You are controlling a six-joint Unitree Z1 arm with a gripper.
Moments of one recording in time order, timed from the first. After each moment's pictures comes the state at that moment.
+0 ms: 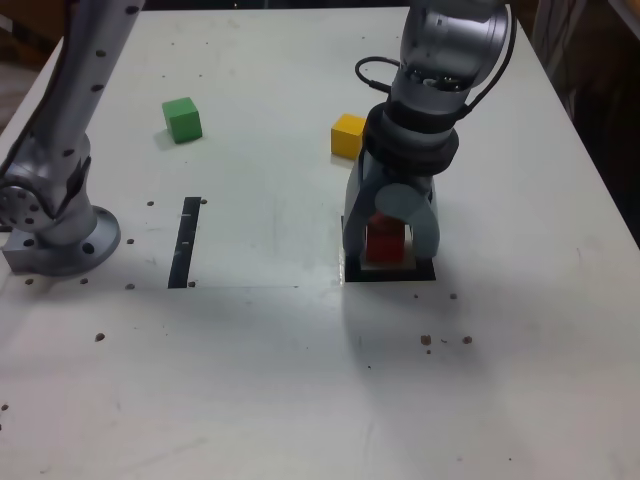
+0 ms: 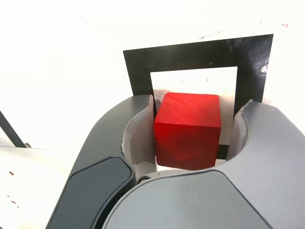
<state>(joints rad) -0.09 2.16 -1.60 1.22 0.02 -0.01</state>
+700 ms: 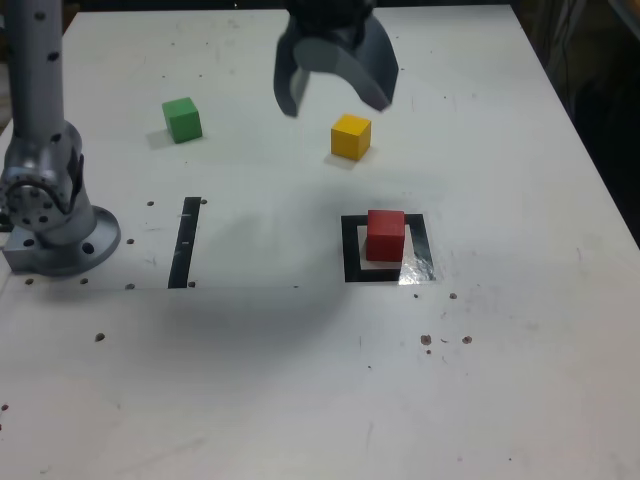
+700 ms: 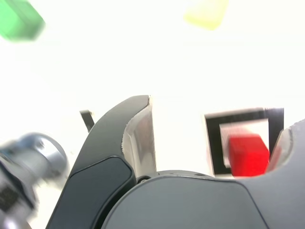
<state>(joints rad) 0.13 1.82 -1.53 1.36 0.27 0.33</state>
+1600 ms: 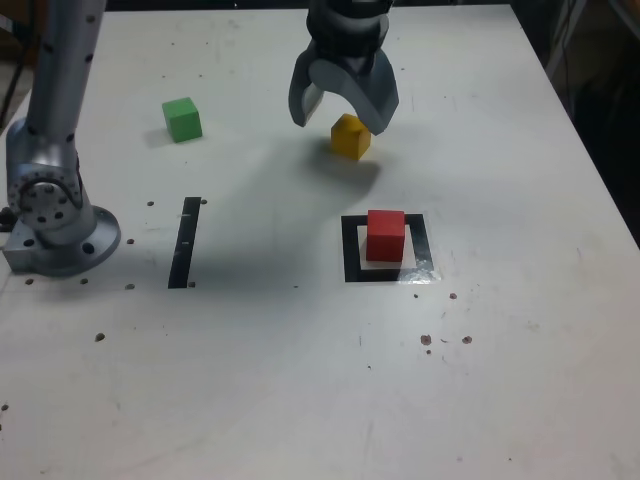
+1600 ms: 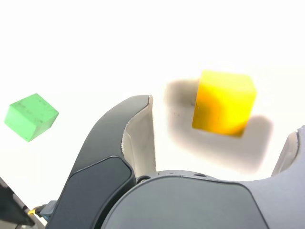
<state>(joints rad) 0.34 2.04 -1.51 1.18 0.28 0.68</state>
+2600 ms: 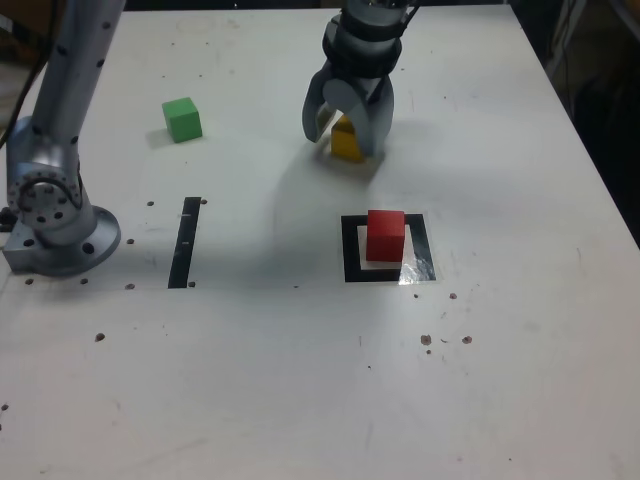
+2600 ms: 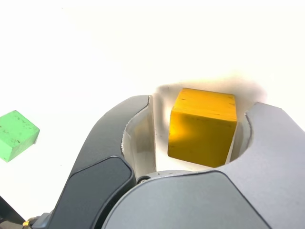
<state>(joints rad) 0.33 2.11 -1.53 1.13 0.27 0.71</state>
